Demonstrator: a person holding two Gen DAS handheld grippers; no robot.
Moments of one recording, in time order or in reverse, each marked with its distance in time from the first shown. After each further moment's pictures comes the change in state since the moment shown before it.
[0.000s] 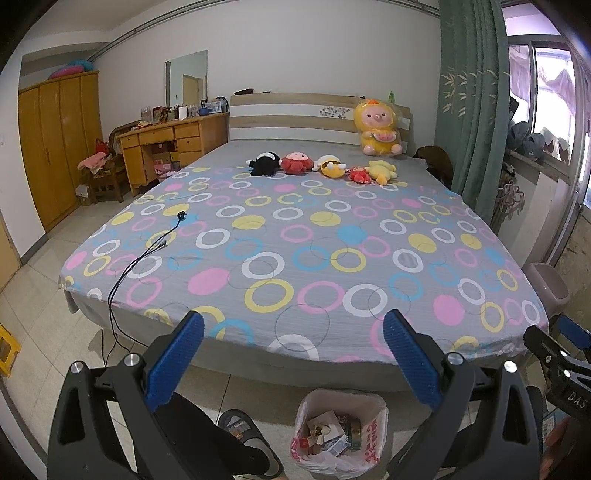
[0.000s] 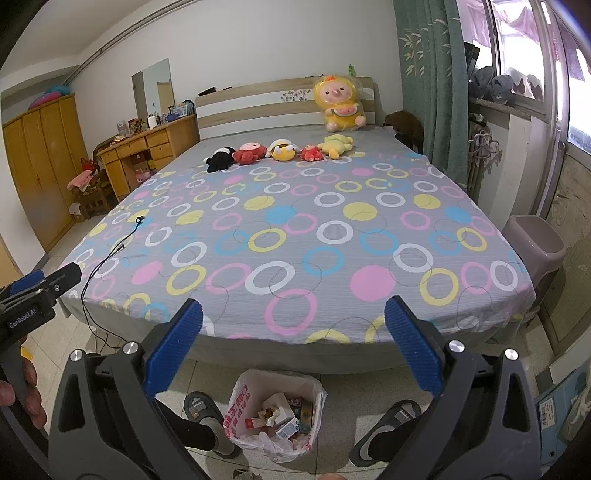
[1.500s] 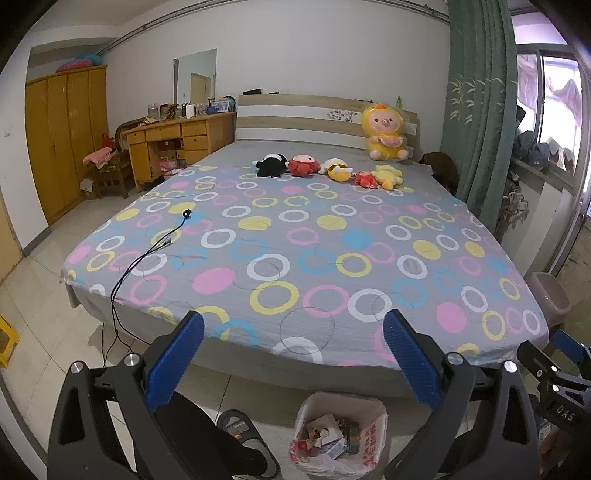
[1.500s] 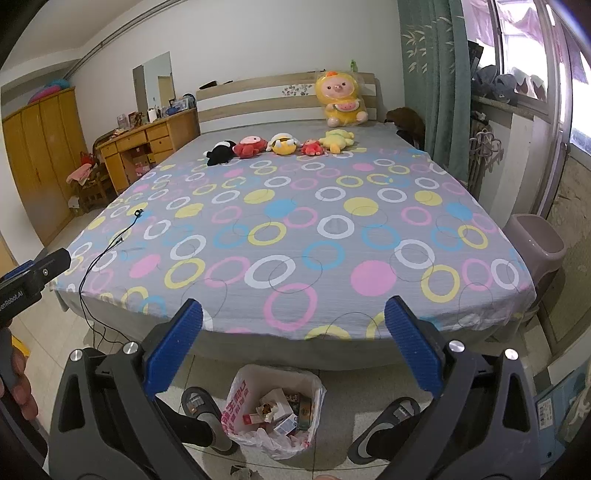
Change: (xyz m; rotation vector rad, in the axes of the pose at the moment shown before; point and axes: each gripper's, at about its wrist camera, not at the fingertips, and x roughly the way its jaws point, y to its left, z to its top) left arm -0.003 0.006 0.003 -0.033 -0.007 0.019; right arm 0.006 0.004 -0.009 -0.013 0.015 -0.001
